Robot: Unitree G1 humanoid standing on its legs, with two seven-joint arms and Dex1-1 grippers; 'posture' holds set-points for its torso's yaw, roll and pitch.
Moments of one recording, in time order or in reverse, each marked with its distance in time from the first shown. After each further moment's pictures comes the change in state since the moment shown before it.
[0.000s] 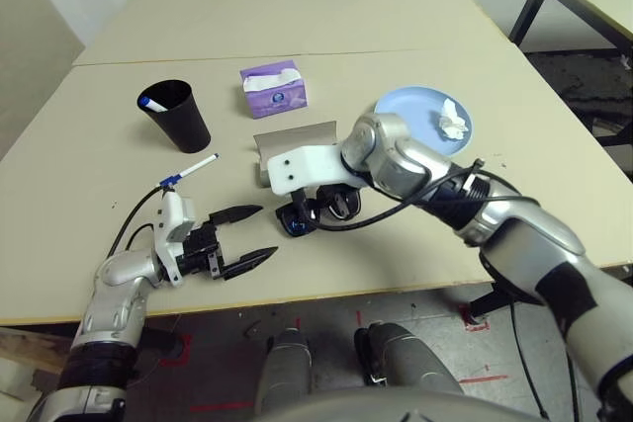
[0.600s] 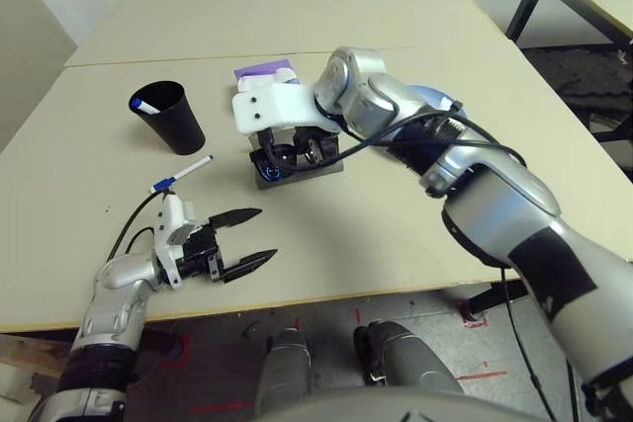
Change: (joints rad) left arm 0.044 0.001 0.011 -0.016 -0.003 -0.007 0.013; right arm -0.250 0.218 -0.152 0.623 -0.025 -0.263 -0.174
